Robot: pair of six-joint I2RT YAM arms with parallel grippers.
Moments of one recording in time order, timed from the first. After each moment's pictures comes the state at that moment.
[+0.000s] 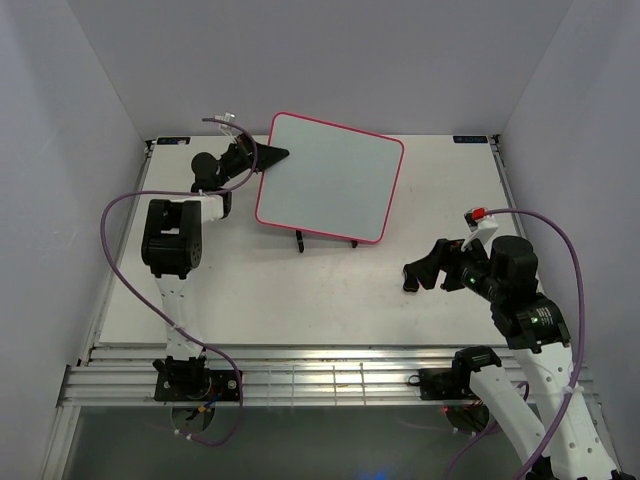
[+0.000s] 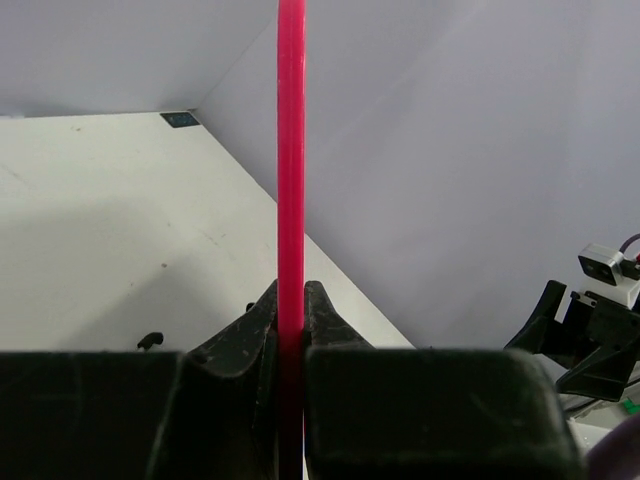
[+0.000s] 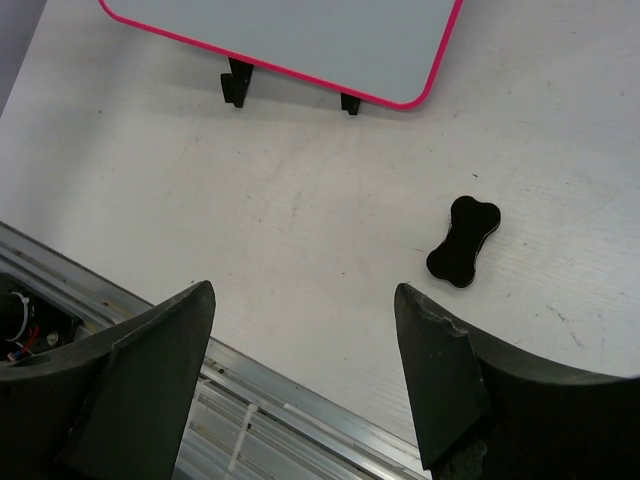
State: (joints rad) left arm -0.09 2.19 1.38 1.31 0.94 -1.18; right arm 0.24 0.56 0.80 -0.70 -0.34 0.28
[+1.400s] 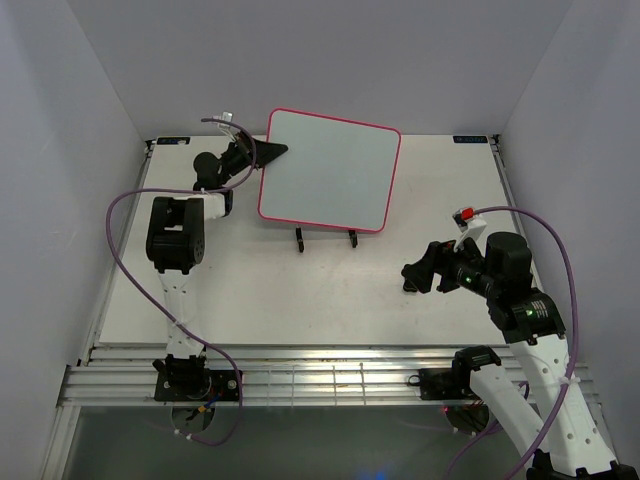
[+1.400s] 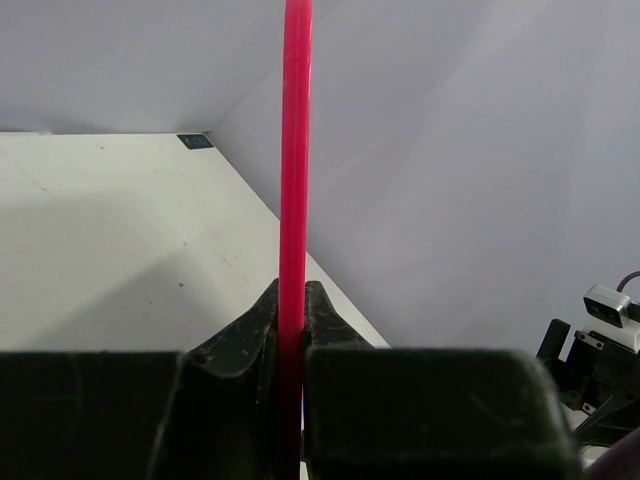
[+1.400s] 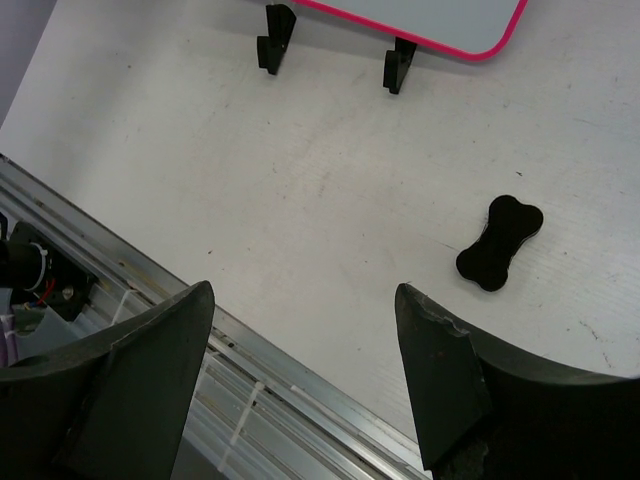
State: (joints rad) left arm -0.07 2.28 1.45 1.32 0.88 -1.23; right arm 0.24 0.60 0.79 -0.68 -0.46 0.22
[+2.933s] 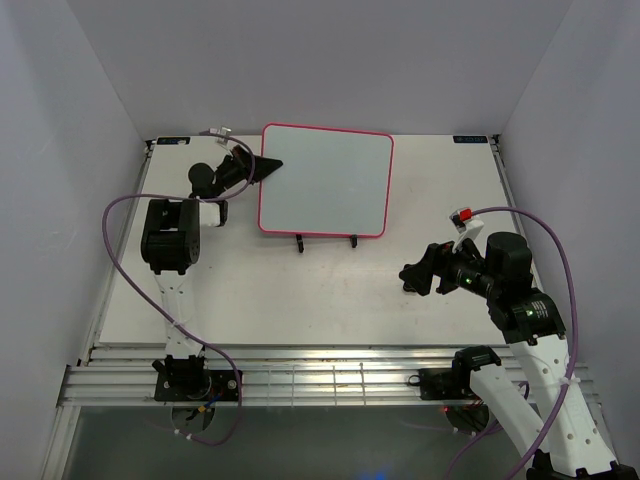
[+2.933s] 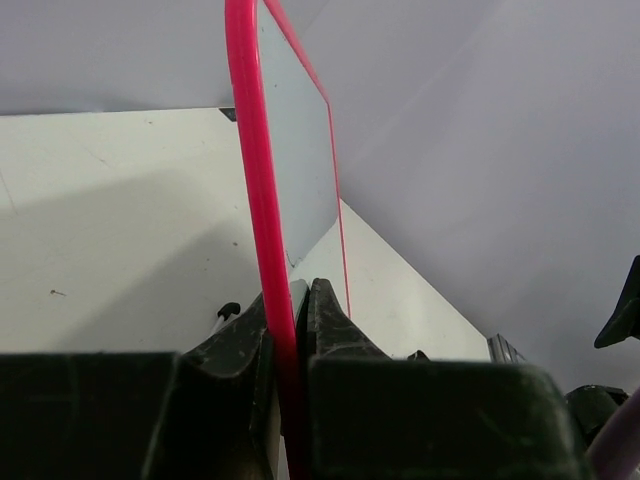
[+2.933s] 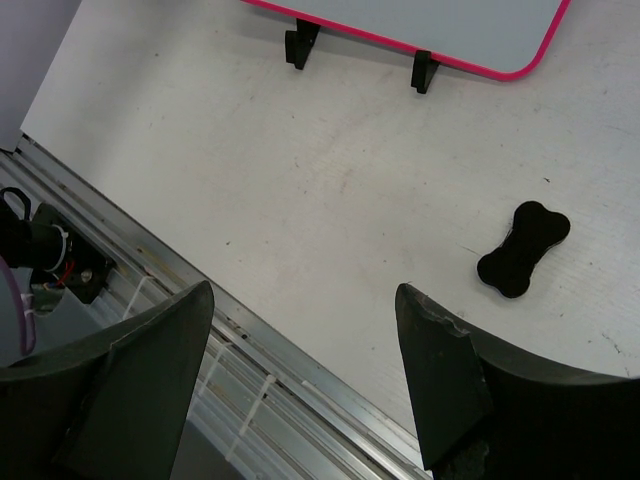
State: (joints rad) left arm -0.04 2.27 1.33 1.35 0.97 -1.01; right arm 0.24 0.60 0.79 -0.68 -0.52 0.22
